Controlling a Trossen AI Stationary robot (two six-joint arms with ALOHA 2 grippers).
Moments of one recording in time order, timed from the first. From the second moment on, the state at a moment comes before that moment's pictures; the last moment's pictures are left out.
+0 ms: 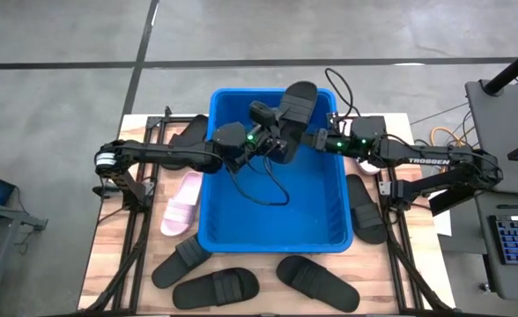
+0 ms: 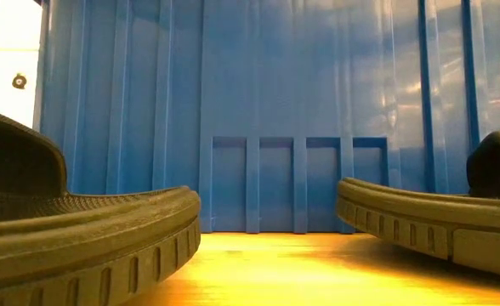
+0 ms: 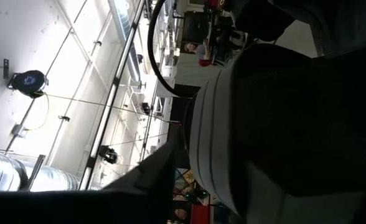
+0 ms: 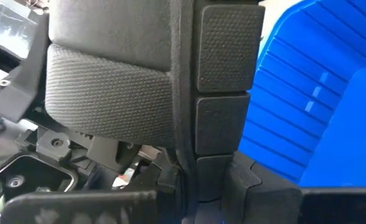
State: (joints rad) left arm 0.06 1.69 1.53 0.35 -0.74 1.54; right arm -0.18 1.11 0.81 0.29 0.01 1.05
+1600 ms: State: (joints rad) left arm 0.09 1.69 1.50 -0.52 -0.89 0.58; right arm -0.28 0.98 0.81 0.24 -0.05 0.89
